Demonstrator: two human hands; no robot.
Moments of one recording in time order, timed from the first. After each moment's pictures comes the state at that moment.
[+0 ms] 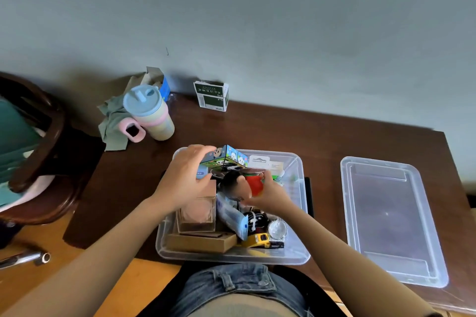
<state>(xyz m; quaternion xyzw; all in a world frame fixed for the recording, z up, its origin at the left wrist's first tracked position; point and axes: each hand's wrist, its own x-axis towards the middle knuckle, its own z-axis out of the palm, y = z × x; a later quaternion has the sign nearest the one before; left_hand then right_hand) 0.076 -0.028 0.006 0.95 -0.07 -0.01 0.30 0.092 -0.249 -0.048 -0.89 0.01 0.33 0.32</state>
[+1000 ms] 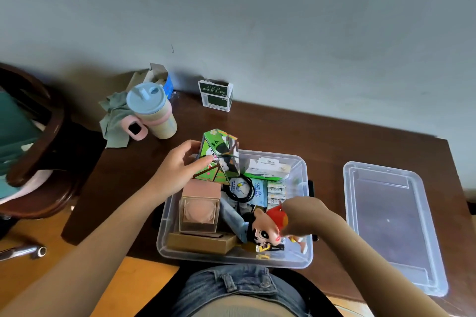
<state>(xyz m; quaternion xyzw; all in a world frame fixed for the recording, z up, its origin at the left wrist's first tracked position) 0.087 -0.016 0.021 0.74 0.10 -0.10 0.66 0.087 -0.283 0.009 -0.89 -0.19 0.41 -0.08</state>
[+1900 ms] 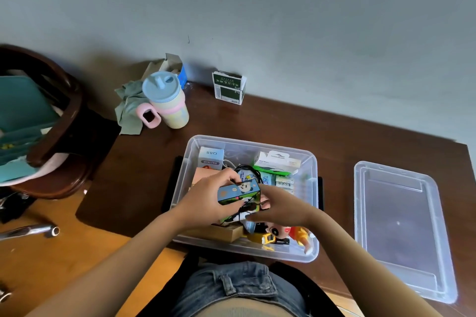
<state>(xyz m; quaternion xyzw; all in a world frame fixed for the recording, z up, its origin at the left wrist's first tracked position) 0.029 -0.048 0.008 0.85 -0.04 -0.17 0.49 0.080 -0.252 -0.001 -0.79 -0.24 0.42 0.39</state>
